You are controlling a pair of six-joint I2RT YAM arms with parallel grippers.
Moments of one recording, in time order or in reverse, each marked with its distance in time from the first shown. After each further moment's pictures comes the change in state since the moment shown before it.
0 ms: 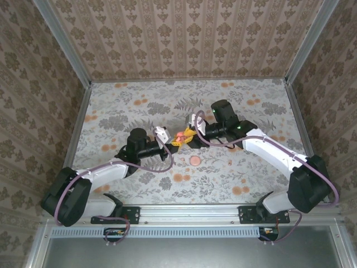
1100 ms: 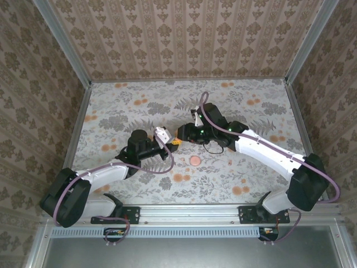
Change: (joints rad) left arm -0.019 -0.009 -0.012 0.004 -0.117 0.019; right arm 0.167 0.046 0.115 -0.124 0.430 1.289
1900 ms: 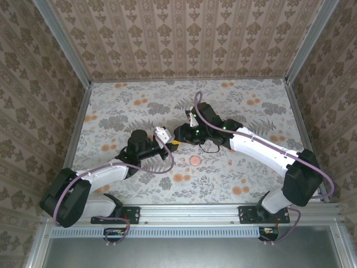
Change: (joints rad) left arm 0.000 0.000 0.000 0.000 -0.010 0.000; right arm 0.025 0.056 0.053 -0.026 -0.026 -0.002
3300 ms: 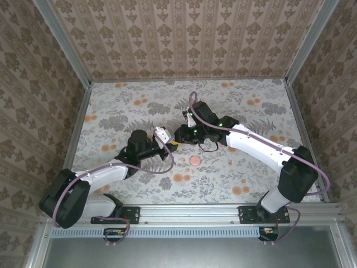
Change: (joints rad) left arm 0.000 -0.011 0.000 -0.024 -0.007 0.000; right arm -0.003 0.051 0.070 -0.097 0.008 -0.090
